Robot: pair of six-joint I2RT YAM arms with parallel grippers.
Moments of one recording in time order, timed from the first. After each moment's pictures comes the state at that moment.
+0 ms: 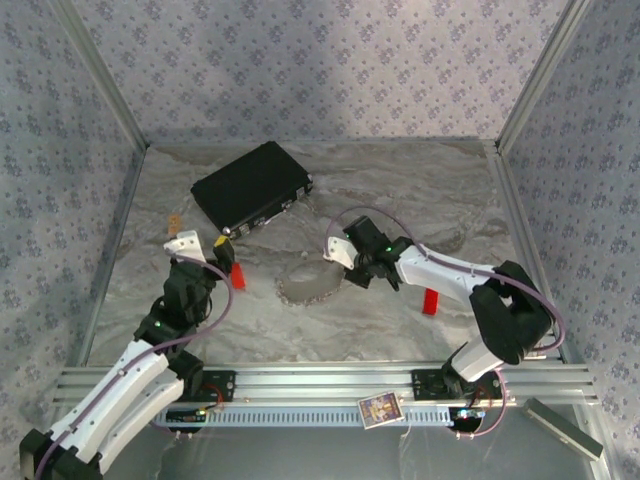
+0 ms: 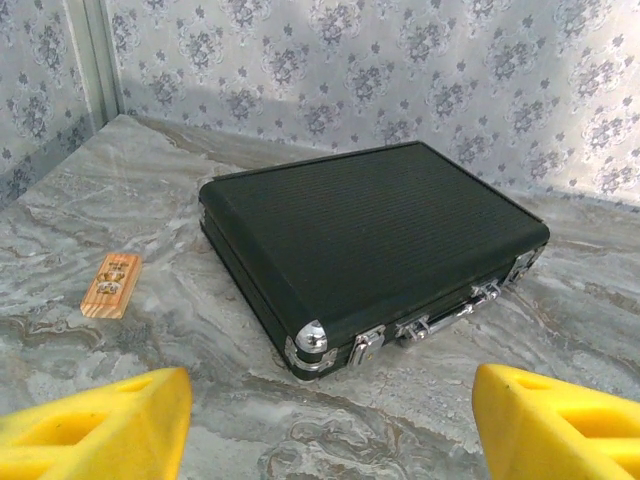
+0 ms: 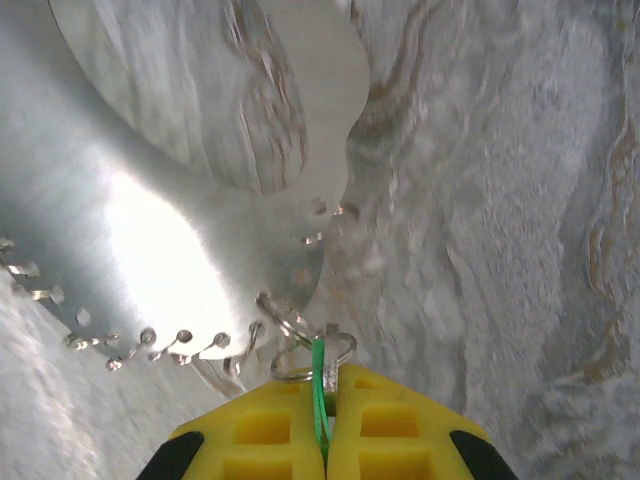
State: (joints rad) left arm -0.51 0.56 0.36 -0.07 -0.52 -0.35; right arm 0.71 1.54 0.91 -0.41 0.04 -0.56
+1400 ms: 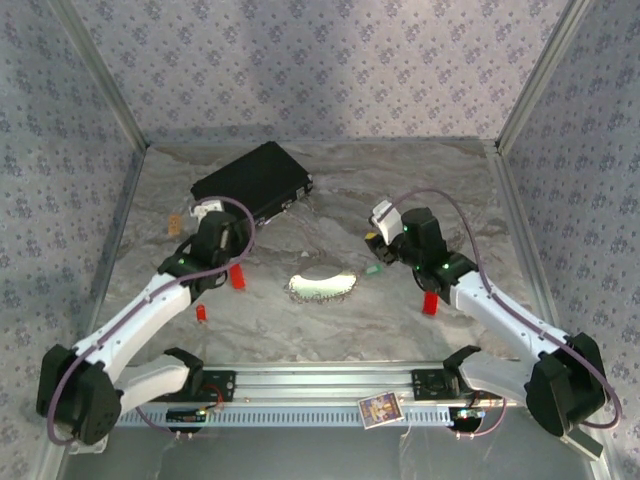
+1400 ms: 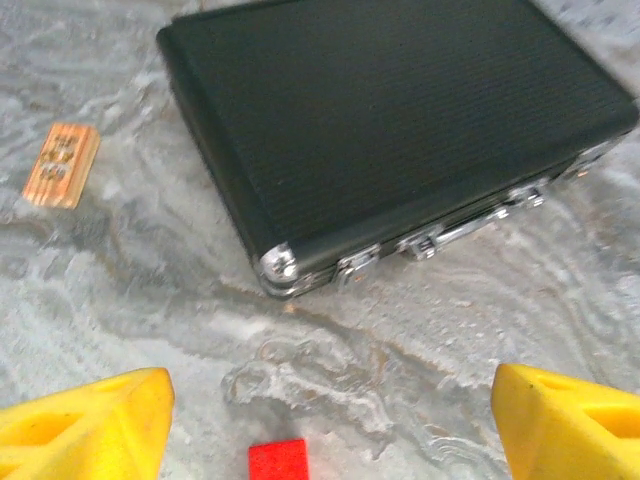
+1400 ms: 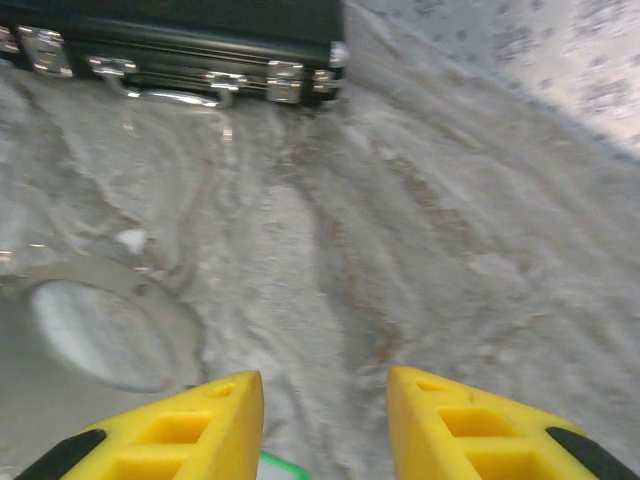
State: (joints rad) left arm -0.48 1.10 0.78 -0.43 -0.43 -0.57; right arm 0.52 1.10 0.70 -0.13 -0.07 -0.20
